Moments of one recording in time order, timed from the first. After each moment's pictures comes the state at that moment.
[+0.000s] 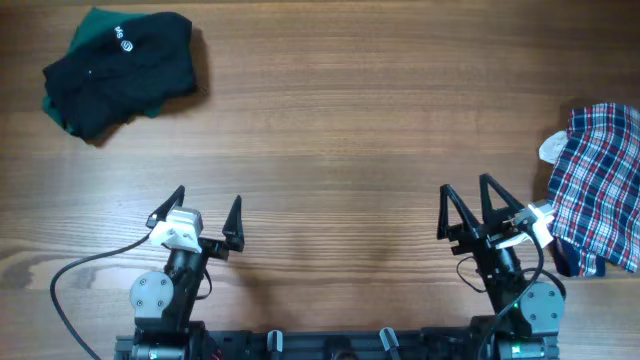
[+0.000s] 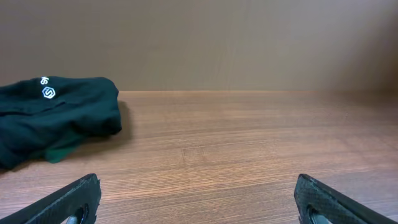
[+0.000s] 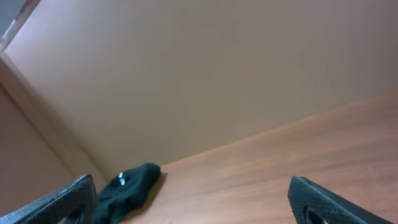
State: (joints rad) left arm -0.04 0.01 0.01 -0.05 0.18 -0.09; right arm 0.04 0.01 0.01 0.19 -0.26 0.59
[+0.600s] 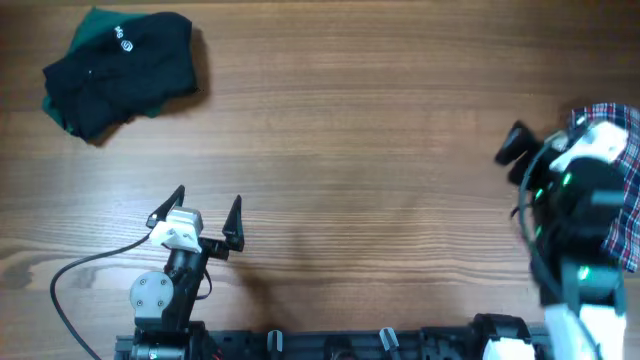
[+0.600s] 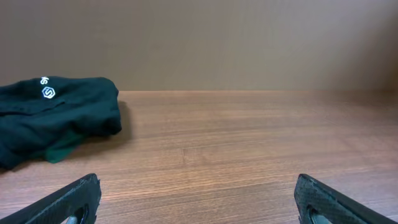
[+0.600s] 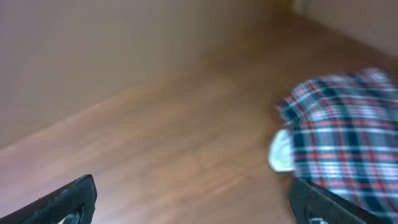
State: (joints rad) left arm -0.04 0.01 0.01 -0.05 0.18 -0.09; right arm -0.13 0.83 0.81 -0.45 0.18 0.33
